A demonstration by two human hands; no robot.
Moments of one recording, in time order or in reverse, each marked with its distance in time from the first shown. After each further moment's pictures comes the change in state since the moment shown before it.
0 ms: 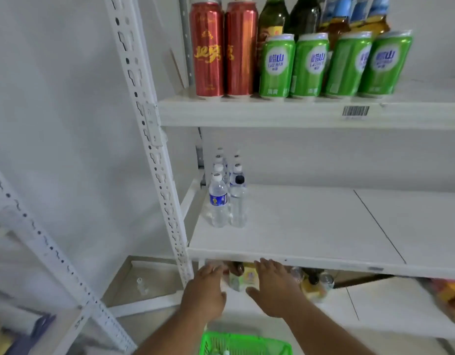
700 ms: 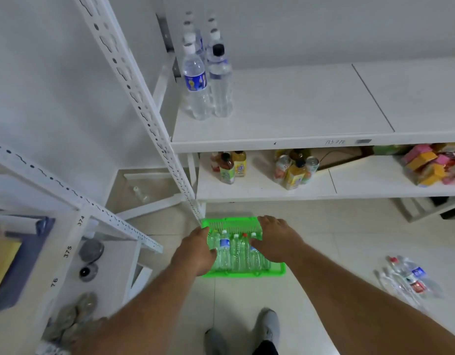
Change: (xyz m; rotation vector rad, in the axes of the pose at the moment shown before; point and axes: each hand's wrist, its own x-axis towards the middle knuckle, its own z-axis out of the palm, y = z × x) left_hand -0.103 -0.052 0.128 -0.092 -0.318 -0.161; right_hand -0.093 0.018 0.138 0.134 -0.304 0.178
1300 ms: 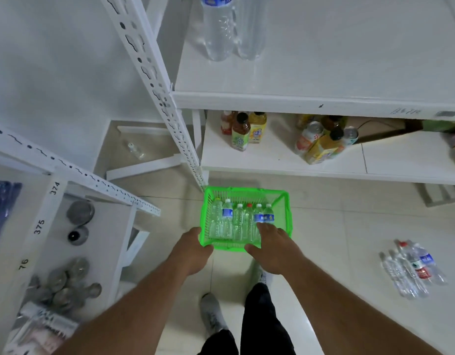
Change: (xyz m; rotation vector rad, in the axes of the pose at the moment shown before) left_hand 0.060 -0.065 0.056 -0.331 -0.181 -0.264; right_hand 0.071 -0.016 0.093 0.093 -0.201 0.060
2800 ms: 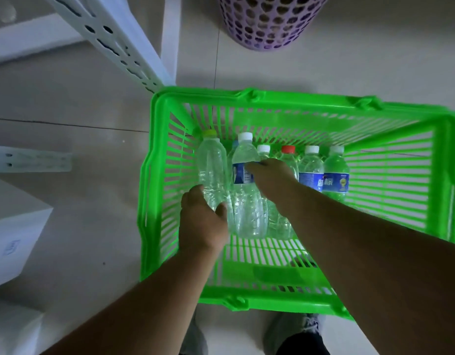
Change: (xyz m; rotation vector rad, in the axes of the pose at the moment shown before) left_hand 0.513 -0.158 0.313 -0.127 0.262 -0.107; right_hand 0.583 0.134 0.316 0.718 -0.028 0.350
